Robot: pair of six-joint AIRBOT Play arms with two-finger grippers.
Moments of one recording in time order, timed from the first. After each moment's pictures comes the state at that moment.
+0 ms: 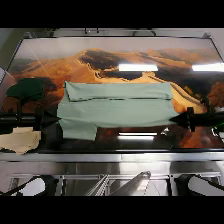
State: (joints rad) left arm 0.51 -1.26 0.74 0.58 -1.45 -1.03; right arm -0.54 -1.30 0.71 -0.58 1.41 1.06
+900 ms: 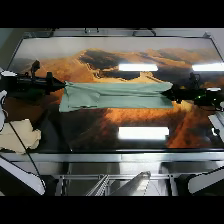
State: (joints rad) left arm 0.31 -2.01 1.65 0.52 -1.40 -1.17; right arm -0.34 -1.84 1.19 -0.35 1.01 0.84
